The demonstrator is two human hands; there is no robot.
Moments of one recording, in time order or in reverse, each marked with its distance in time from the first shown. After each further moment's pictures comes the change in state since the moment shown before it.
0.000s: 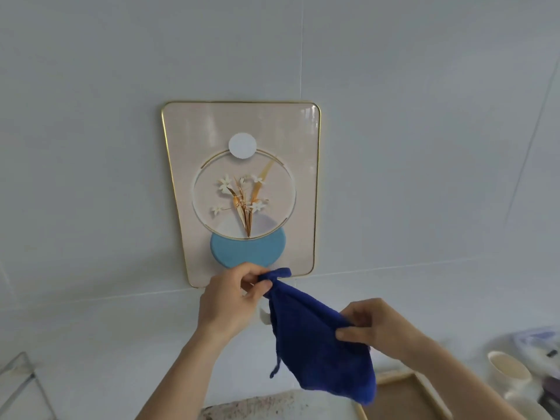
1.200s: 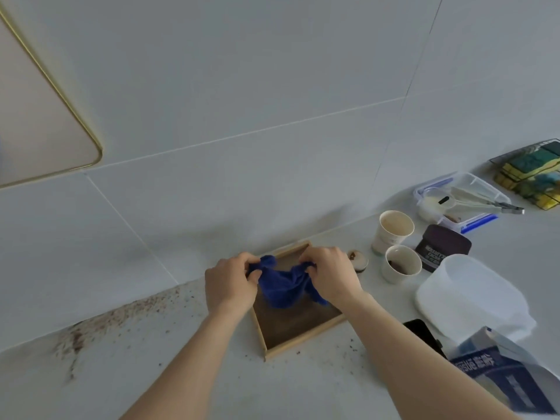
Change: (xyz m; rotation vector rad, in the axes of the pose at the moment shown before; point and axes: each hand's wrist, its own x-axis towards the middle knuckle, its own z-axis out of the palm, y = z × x) left_hand -0.075 -0.013 0.392 0.370 -0.397 -0.207; right_hand -0.010 0.307 -0.058 -0.428 0.156 0.276
